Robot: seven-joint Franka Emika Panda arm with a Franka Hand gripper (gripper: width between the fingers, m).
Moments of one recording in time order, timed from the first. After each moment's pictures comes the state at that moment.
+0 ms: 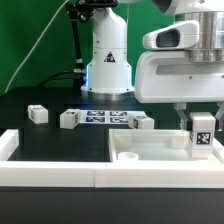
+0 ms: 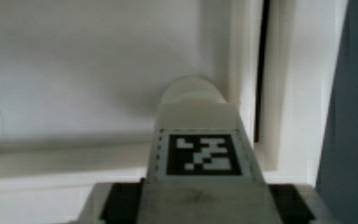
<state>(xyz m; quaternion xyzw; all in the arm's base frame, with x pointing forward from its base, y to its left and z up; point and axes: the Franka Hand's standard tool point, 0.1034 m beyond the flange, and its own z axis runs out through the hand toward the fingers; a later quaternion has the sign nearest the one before) 0.626 0.106 0.073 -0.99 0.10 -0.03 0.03</state>
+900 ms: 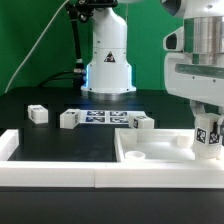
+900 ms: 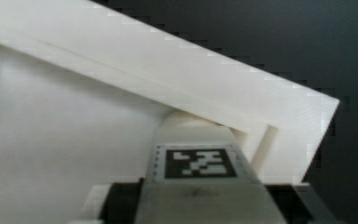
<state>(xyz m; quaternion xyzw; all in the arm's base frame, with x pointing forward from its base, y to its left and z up) 0.617 0.123 0.070 -0.81 0.59 0.01 0.05</state>
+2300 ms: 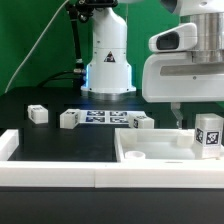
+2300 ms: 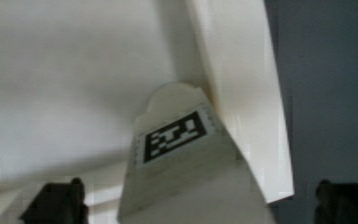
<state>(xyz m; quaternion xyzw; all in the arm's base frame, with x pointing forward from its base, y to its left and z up) 0.622 0.119 0.074 -1.00 0.07 -0.02 0.04</state>
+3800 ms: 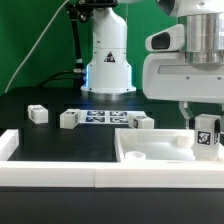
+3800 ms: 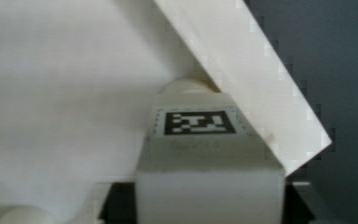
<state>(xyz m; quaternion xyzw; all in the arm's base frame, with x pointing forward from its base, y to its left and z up) 0.624 0.113 0.072 -0.92 0.38 -0.02 0.05</state>
